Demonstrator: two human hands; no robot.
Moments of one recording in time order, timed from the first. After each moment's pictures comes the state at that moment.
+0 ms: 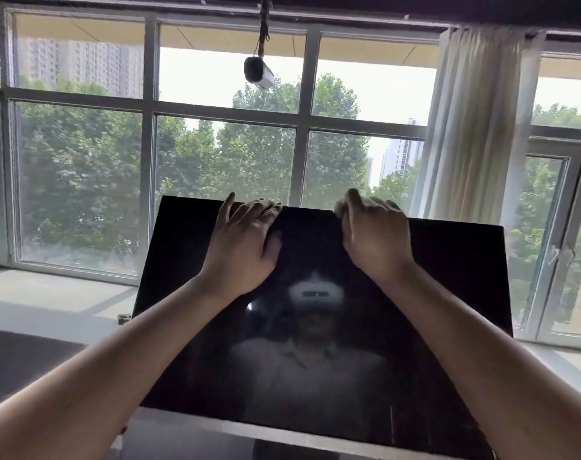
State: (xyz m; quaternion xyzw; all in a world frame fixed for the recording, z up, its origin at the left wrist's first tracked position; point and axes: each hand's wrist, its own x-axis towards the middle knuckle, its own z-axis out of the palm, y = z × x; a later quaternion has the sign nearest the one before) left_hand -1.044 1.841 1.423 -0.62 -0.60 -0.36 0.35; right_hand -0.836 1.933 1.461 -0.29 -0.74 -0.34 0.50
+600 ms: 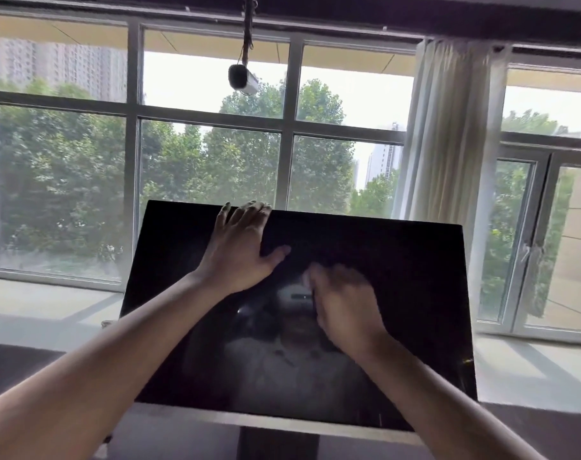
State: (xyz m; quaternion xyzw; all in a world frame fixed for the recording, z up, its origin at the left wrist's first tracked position) left_hand -1.019 1.837 1.431 -0.64 -0.63 -0.33 0.30; right_hand -0.811 1.894 1.370 -0.24 -0.80 -0.30 0.46
